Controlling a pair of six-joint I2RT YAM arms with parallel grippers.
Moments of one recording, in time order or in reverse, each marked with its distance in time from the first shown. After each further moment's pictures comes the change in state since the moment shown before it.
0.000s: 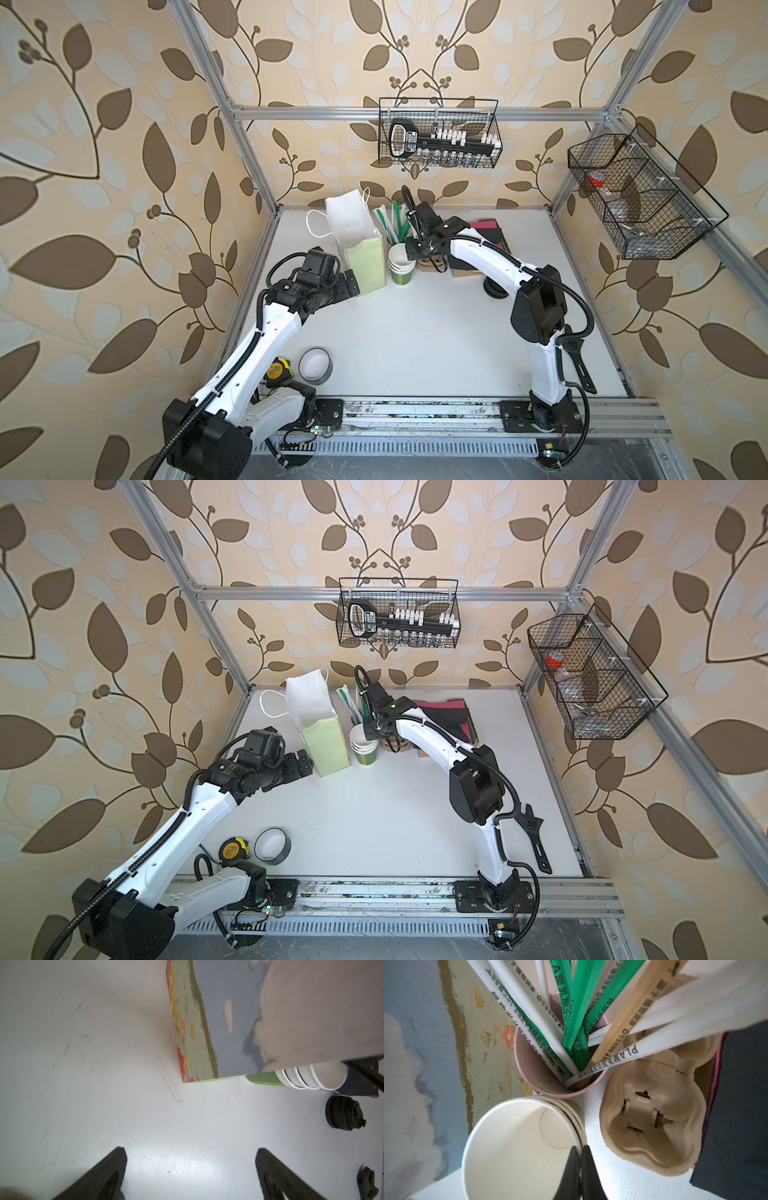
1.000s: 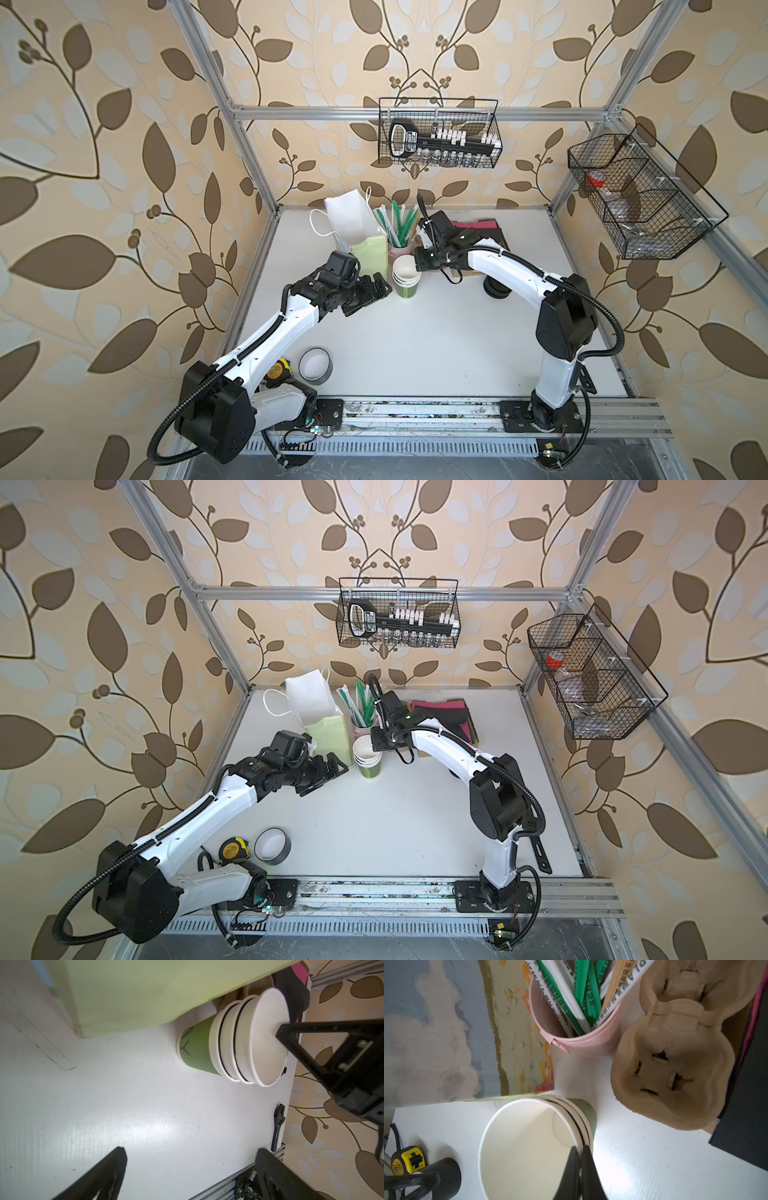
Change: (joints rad) left arm -0.119 0.105 -0.075 0.237 0.329 -0.214; right arm -0.022 -0.203 -0.303 0.123 -0.164 0.024
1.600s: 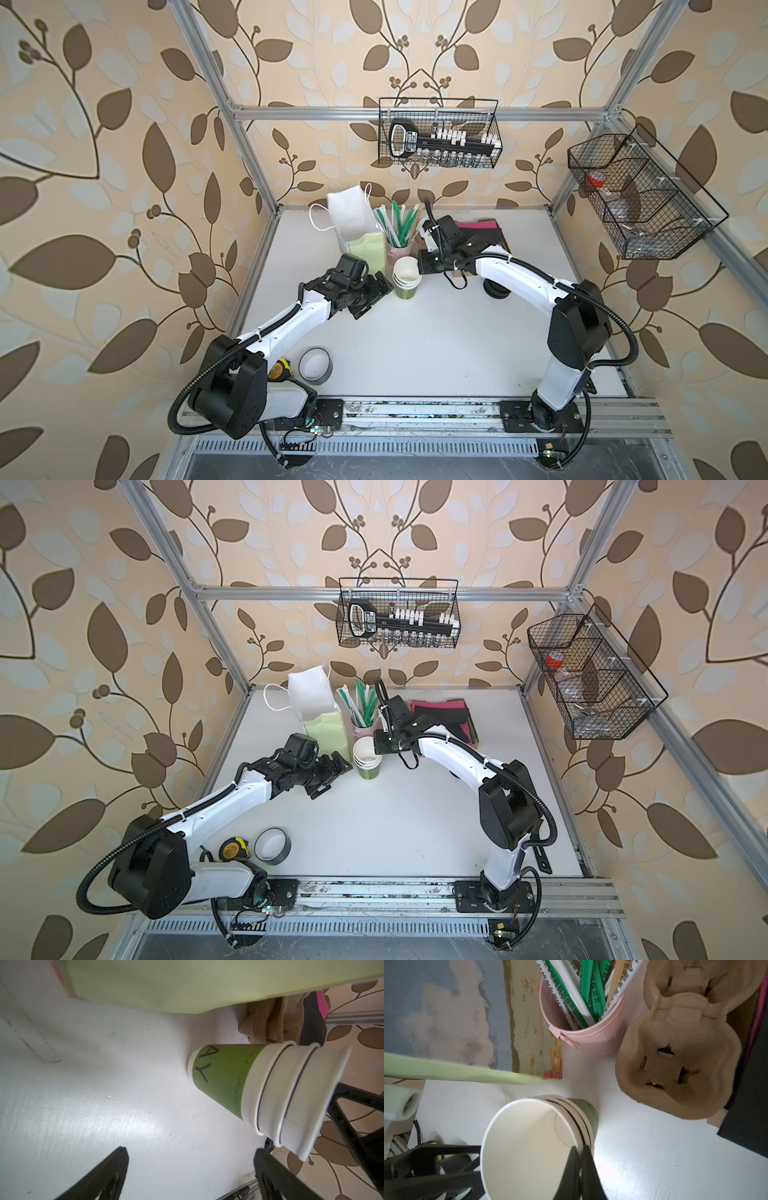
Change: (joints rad) left arm -0.019 0.125 -0.037 0.149 -0.051 -0.205; right arm -0.004 -0.090 -0.132 0.105 -0.037 0.029
